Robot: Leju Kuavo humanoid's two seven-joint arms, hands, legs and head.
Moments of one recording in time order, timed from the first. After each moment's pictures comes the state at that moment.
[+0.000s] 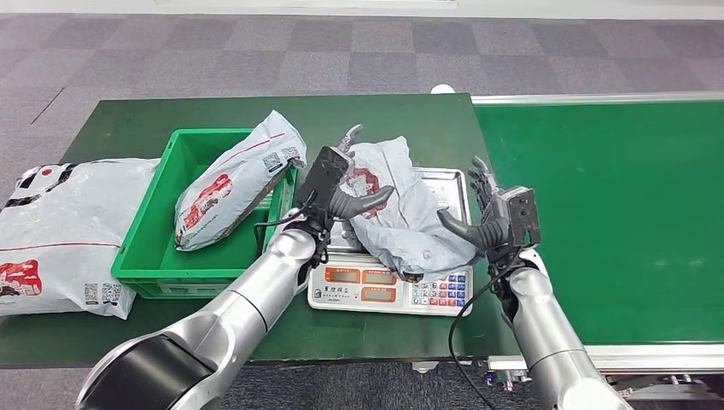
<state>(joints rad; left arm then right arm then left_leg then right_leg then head) -0.87 -0.35 -0.44 -0.39 0.00 0.20 -0.49 -0.51 0.00 0.21 -0.90 -0.08 0.07 -0.44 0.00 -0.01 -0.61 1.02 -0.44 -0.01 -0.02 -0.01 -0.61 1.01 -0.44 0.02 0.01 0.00</state>
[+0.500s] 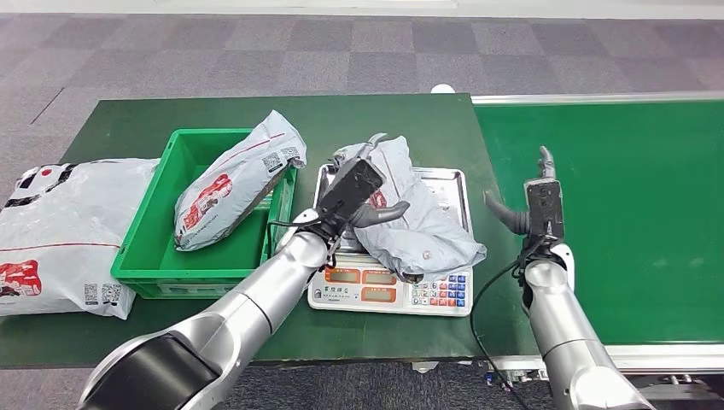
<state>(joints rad) -0.88 -0.36 -0.54 -0.39 -0.14 0.20 -0.44 -0.55 -0.03 0.12 -0.84 0.09 -0.30 -0.46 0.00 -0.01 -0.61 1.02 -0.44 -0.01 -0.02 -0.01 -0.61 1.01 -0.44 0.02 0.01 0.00</state>
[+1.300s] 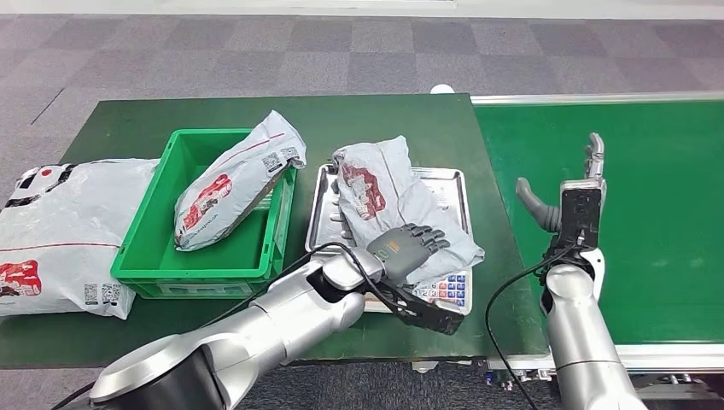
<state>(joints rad) -0.90 -0.36 -1.24 -0.42 -0.68 0.01 -0.05 -0.44 -0.04 0.04 -1.12 0.17 -0.38 -0.44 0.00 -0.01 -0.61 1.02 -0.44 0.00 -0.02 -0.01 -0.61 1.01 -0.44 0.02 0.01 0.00</state>
